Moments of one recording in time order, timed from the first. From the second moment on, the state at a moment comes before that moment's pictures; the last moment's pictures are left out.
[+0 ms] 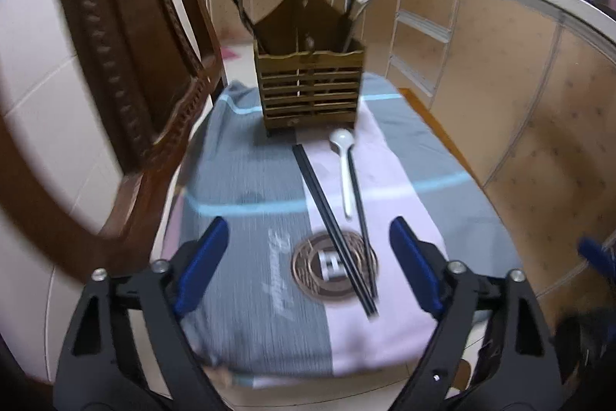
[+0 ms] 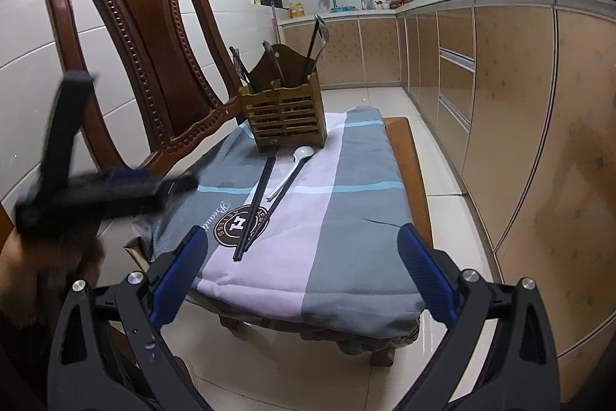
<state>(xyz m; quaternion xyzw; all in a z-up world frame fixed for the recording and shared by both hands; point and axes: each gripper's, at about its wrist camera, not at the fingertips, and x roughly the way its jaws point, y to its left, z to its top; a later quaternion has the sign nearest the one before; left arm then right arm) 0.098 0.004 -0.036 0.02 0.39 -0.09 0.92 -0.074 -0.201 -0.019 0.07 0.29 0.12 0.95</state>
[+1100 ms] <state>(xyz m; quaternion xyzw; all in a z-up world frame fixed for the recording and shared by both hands) 0.274 0.001 -0.126 -0.01 0.49 0.00 0.87 -0.033 -0.198 -0.047 0.09 0.36 0.14 0.92</state>
